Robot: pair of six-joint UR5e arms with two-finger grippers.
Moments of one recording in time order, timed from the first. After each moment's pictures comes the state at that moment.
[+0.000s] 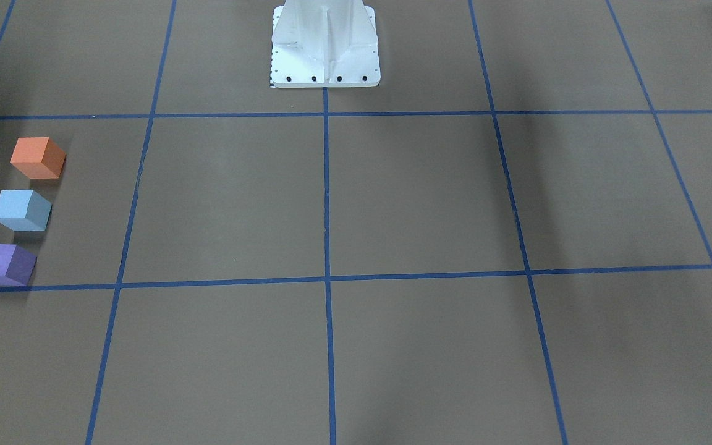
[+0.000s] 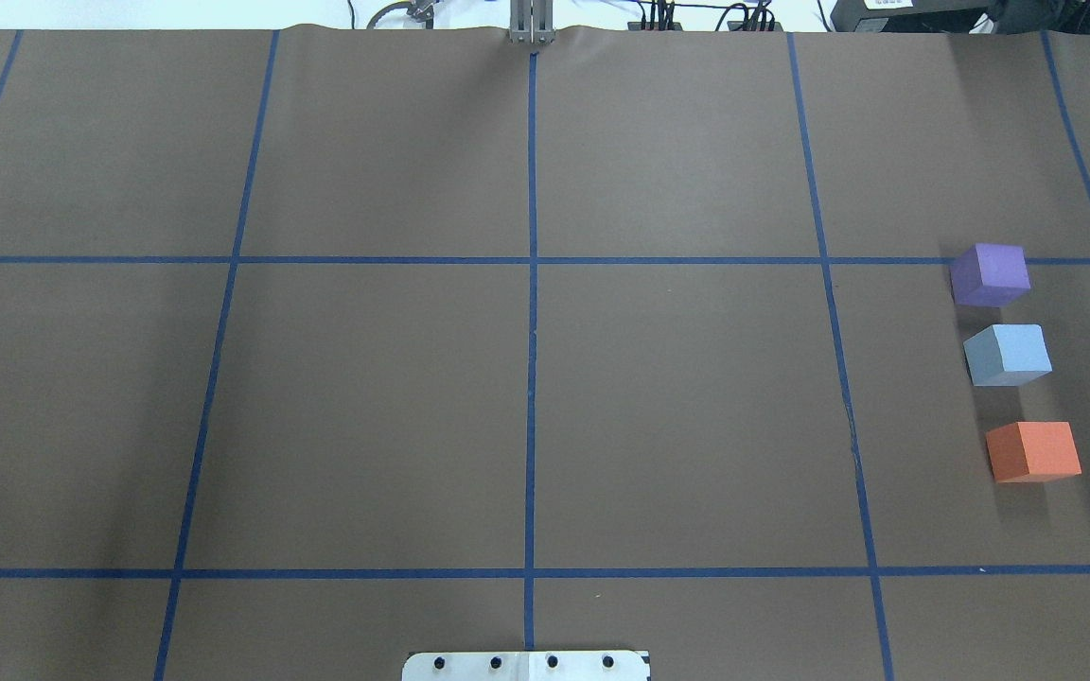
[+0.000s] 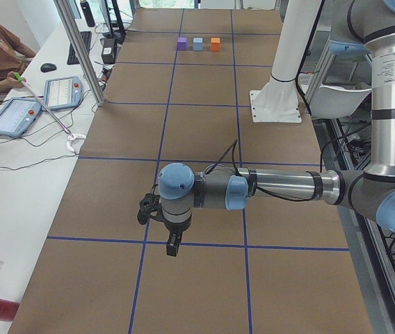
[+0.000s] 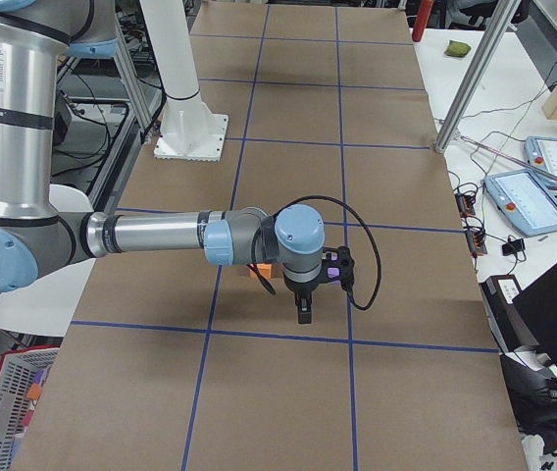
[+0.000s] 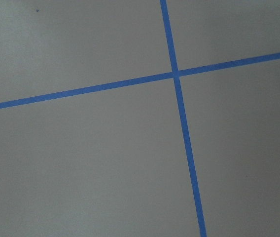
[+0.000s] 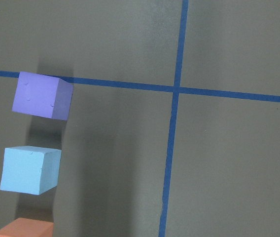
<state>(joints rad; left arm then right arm) -1.62 -1.46 -1.73 -1.56 -2.31 0.18 1.59 -1.71 1.80 -1.57 2.40 -0.04</state>
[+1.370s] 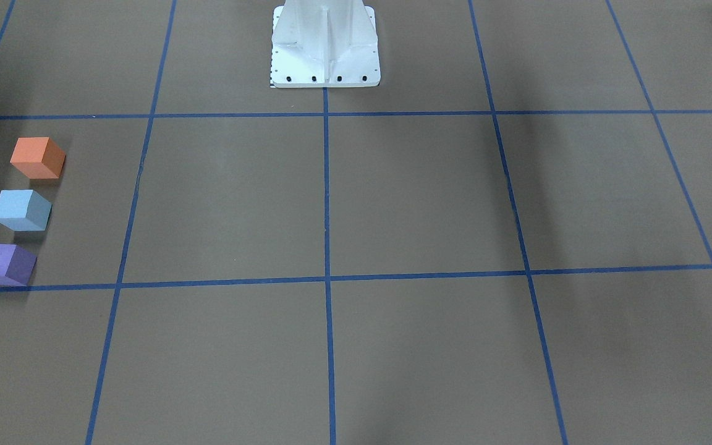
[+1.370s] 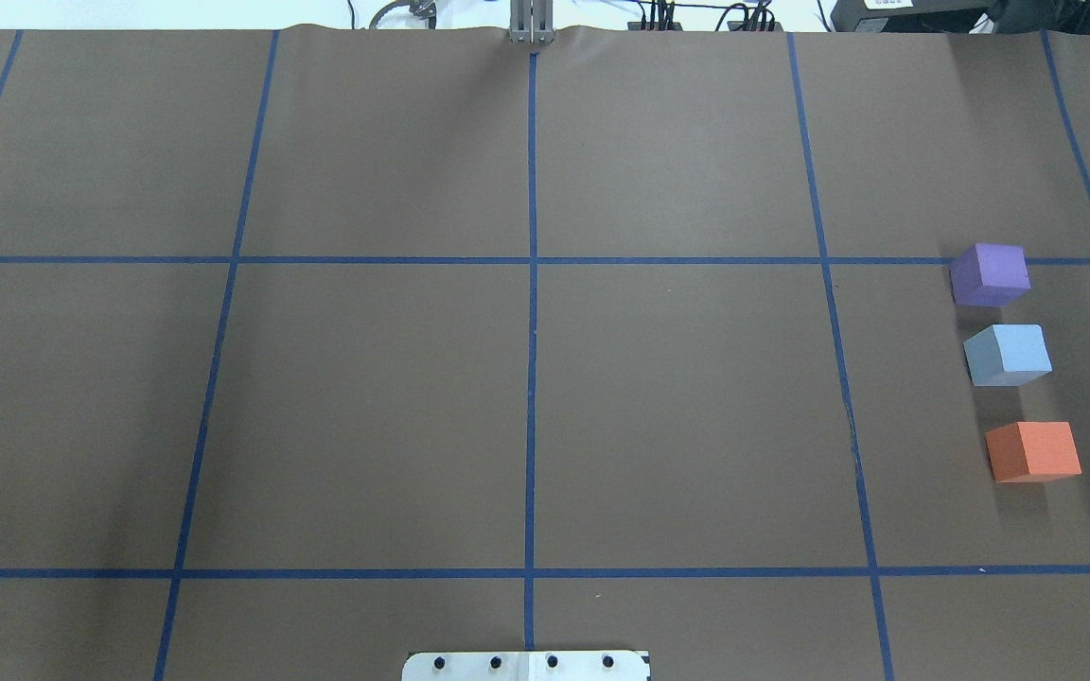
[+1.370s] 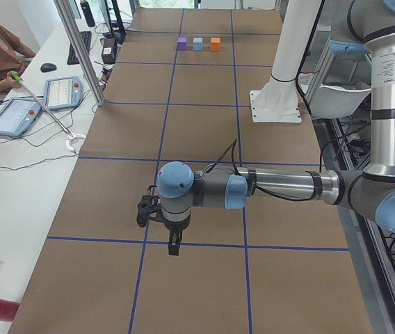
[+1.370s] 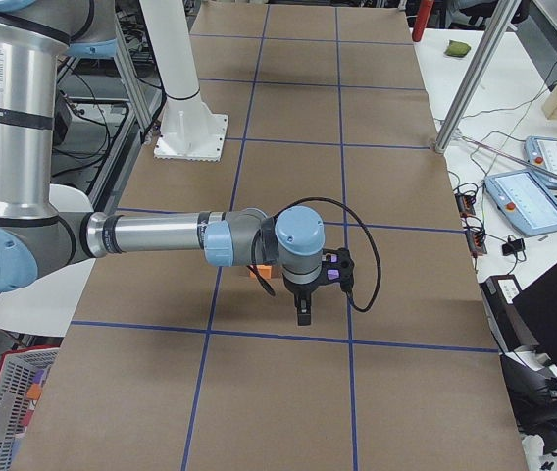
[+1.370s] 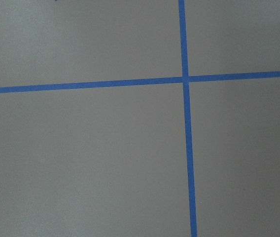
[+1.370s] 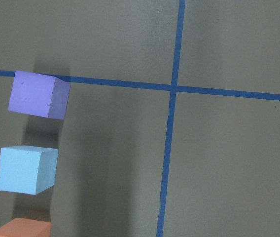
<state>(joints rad) -1.62 -1.46 -1.73 -1.56 -2.31 0.05 1.59 -1.71 1.80 -1.57 2.40 -0.04</state>
